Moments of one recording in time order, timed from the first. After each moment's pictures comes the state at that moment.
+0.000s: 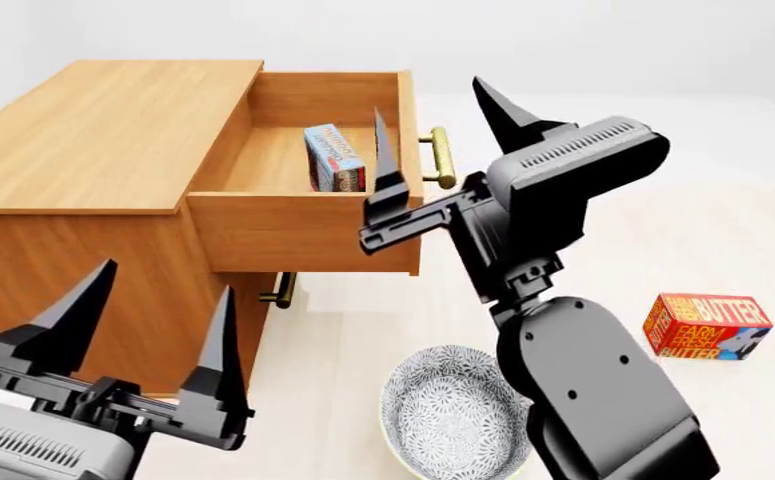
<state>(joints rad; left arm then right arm) -0.87 -1.18 1.62 0.51 -0.48 0.64 -1.06 0.68 0.24 -0.44 -0.35 0.30 0.31 0.15</state>
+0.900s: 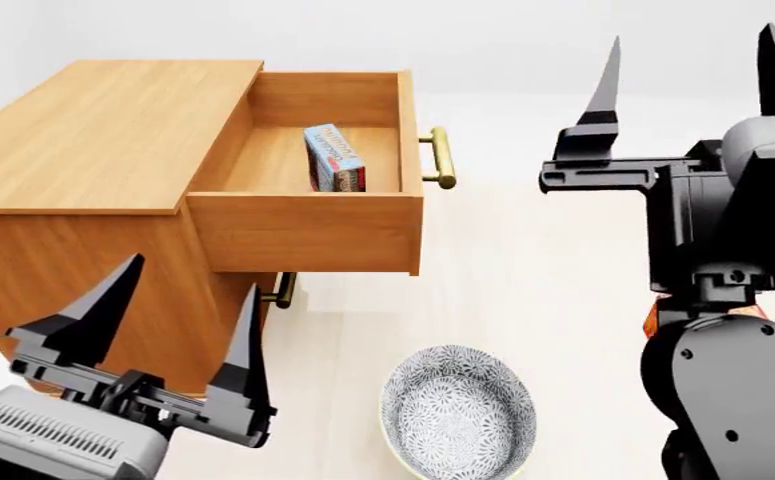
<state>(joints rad) -0.89 -1.14 1.60 0.54 -0.51 0.56 -1.04 0.63 0.40 -0.18 -0.70 0.19 0.64 0.37</state>
